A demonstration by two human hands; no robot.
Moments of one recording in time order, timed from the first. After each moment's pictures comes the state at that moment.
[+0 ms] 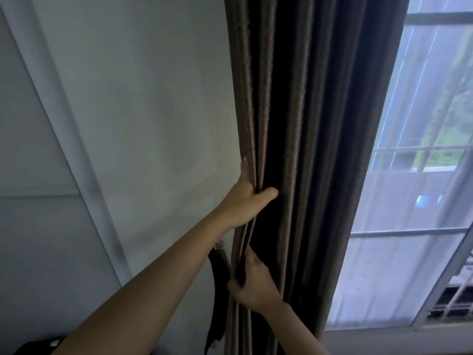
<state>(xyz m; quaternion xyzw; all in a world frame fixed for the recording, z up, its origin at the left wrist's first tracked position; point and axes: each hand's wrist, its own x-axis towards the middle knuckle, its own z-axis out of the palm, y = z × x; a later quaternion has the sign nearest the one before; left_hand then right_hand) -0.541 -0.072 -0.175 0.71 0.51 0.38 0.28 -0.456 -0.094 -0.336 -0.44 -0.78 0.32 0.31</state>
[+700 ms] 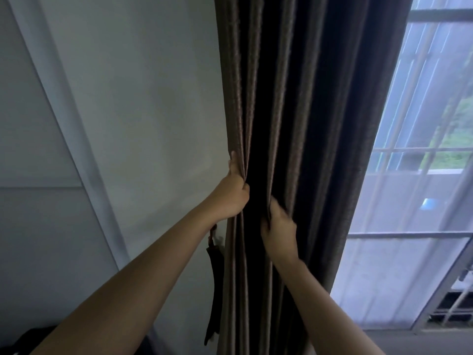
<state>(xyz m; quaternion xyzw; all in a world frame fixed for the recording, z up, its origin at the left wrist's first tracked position) -0.555 -0.067 -0.170 0.70 0.58 0.35 0.21 -0.425 -0.051 -0.275 -0.45 -0.74 0.10 0.49</state>
